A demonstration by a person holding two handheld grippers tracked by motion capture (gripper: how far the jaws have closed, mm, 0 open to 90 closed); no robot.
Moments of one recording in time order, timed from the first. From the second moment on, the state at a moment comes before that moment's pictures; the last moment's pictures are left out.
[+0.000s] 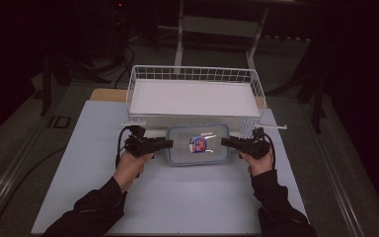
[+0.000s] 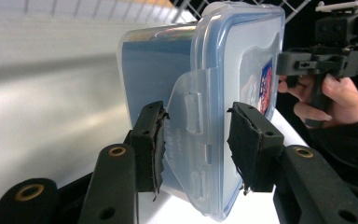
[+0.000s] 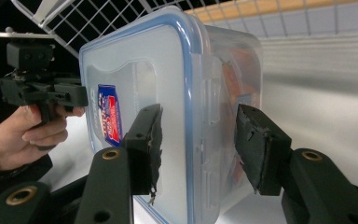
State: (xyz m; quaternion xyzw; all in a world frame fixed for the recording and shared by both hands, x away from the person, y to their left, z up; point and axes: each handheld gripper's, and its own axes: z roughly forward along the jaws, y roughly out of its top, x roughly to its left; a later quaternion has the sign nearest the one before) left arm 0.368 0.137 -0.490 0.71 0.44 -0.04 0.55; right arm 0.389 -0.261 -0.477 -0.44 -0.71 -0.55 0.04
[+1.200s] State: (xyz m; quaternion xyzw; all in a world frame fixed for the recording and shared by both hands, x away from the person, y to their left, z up) left arm 0.384 0.129 -0.517 0.68 0.47 0.06 0.57; right arm 0.405 -0.247 -0.503 -0.46 -0.71 -0.54 -0.03
